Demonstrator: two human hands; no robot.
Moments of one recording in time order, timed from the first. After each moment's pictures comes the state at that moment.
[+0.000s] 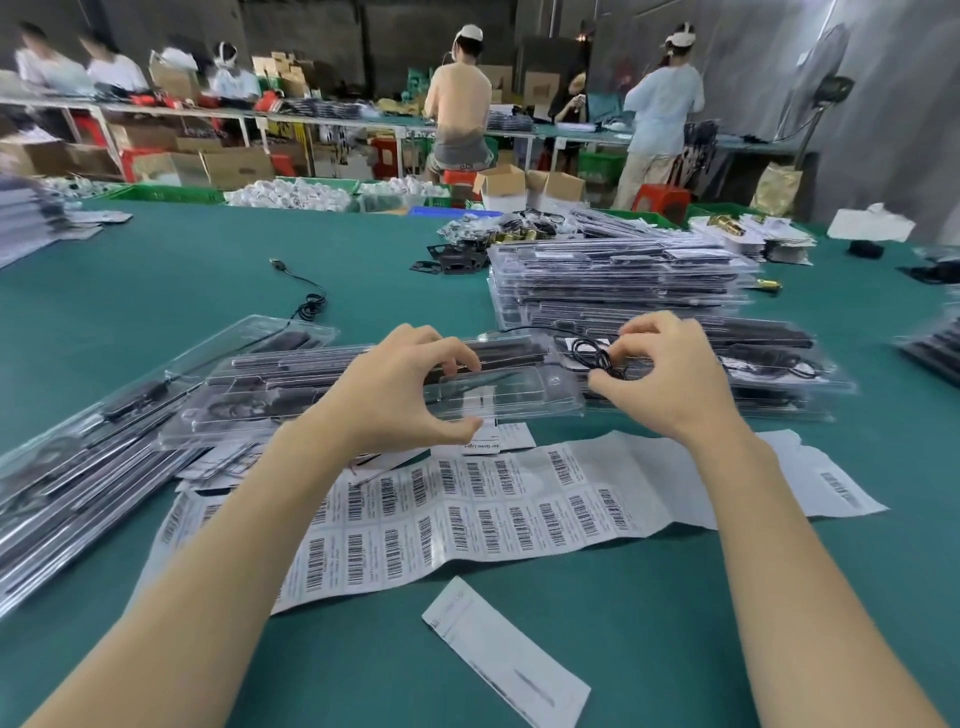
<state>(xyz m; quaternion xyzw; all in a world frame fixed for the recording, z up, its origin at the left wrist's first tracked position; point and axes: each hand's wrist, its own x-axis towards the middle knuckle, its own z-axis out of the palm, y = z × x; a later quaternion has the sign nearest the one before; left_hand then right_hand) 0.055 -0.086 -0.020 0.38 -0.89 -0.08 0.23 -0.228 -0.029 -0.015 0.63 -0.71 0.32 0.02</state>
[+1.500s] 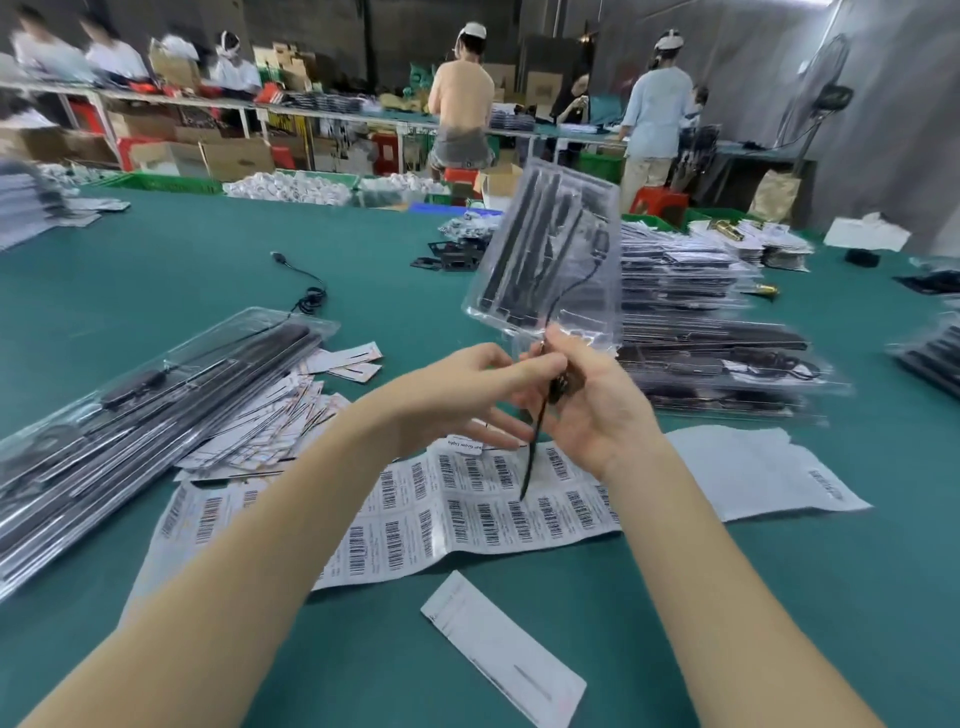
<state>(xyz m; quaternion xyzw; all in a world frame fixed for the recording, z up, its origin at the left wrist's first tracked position) 0.006 -0.053 0.004 0.37 -0.68 -0.59 0.21 -0.140 -0.020 -0.009 0.24 -0.43 0.63 -0.60</state>
